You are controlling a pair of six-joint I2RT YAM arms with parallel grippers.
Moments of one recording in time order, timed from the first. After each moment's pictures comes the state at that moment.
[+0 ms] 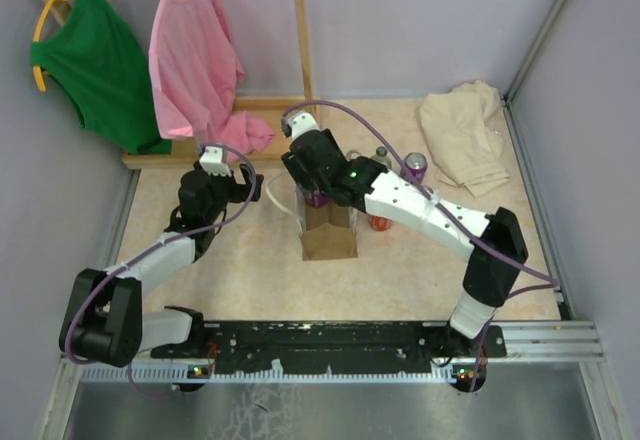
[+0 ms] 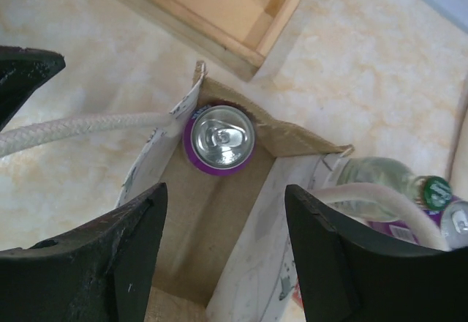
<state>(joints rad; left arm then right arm) -0.26 1.25 0.51 0.52 0.04 -0.19 0.94 1.65 1.53 -0.51 0.49 0.07</state>
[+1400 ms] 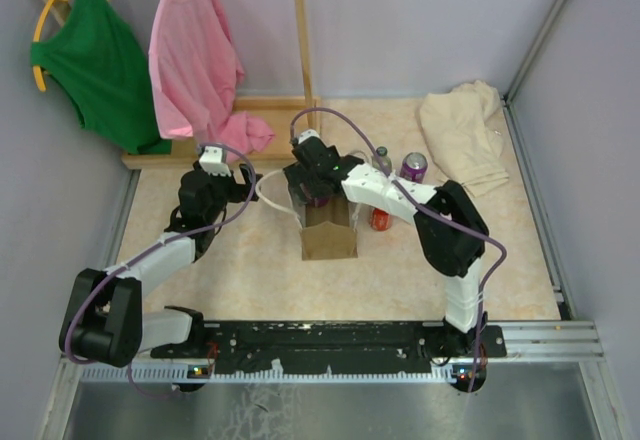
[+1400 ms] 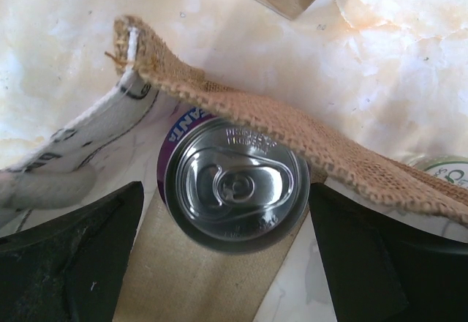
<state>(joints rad) -0.26 1.25 0.51 0.52 0.03 -0.19 0.81 1.94 1.51 -0.45 0.27 0.20</state>
